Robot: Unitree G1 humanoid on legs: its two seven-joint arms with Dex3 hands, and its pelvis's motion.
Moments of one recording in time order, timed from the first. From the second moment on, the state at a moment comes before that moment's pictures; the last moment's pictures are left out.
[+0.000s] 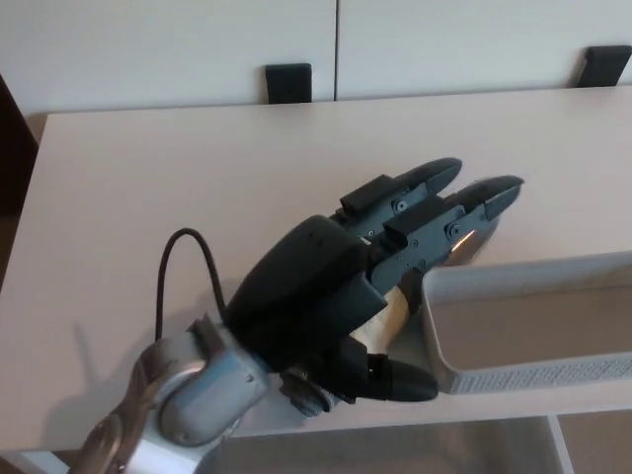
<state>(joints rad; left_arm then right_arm) -0.14 0.23 -0.38 -0.24 0.55 -0.26 -0.23 0.46 -0.36 0.02 0.08 -0.04 0.22 0.21</state>
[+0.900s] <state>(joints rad) -0.18 0.14 -0.49 0.10 0.91 0.11 -0.12 0.45 -0.36 0.04 0.08 -0.06 0.22 0.21</state>
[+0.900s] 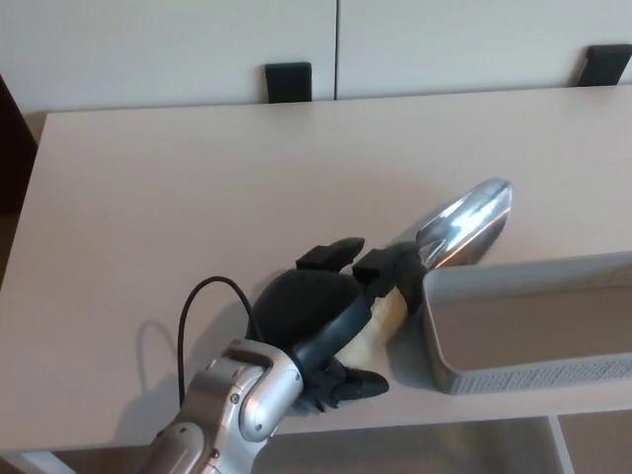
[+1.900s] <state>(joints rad) -0.34 0.15 -0.50 0.31 1.08 0.35 0.00 0.41 -0.40 0.07 0.11 -0.11 0.17 0.20</state>
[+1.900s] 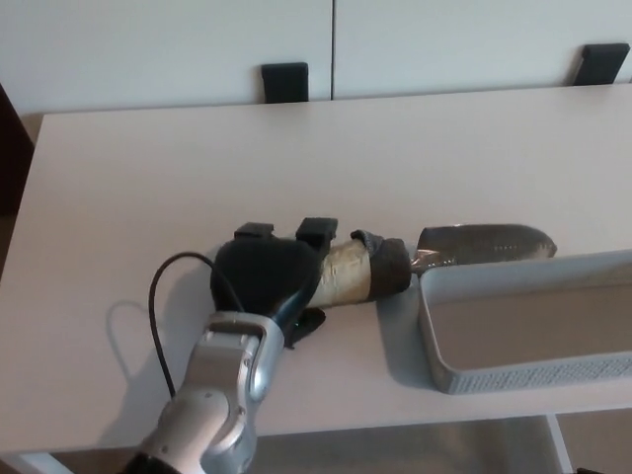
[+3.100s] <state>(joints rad) -0.40 -0.17 0.01 0.33 0.63 0.34 -0.16 0.35 -0.41 0.11 0.10 -0.12 0.17 0.21</state>
